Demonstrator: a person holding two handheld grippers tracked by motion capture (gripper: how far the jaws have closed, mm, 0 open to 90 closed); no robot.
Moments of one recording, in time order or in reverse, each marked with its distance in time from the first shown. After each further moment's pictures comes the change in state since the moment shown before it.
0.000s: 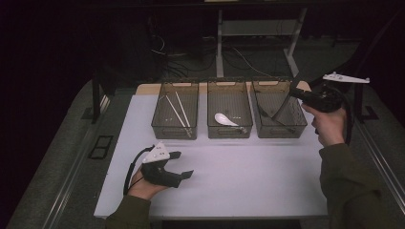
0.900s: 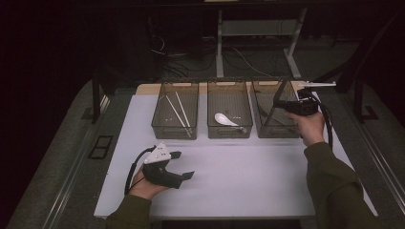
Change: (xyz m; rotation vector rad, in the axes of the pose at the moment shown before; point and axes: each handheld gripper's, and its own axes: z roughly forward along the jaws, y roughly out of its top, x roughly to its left) left arm 0.000 -0.002 0.004 0.002 -0.002 0.005; right arm -0.009 -0.028 0.058 0.201 0.006 0.083
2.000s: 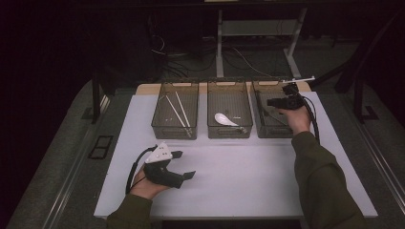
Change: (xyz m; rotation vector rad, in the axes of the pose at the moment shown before) left arm -0.001 0.003 0.002 0.001 -0.008 0.009; right arm -0.020 0.010 0.057 0.117 -0.195 -0.022
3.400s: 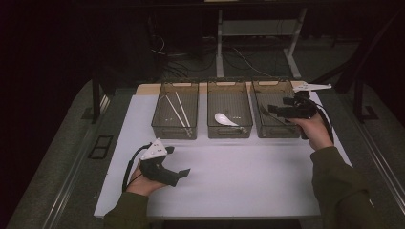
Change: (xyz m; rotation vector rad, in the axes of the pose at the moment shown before) left arm 0.016 -0.007 -0.003 -0.011 0.048 -0.027; right arm 0.022 -0.024 -0.061 -0.147 0.096 -0.151
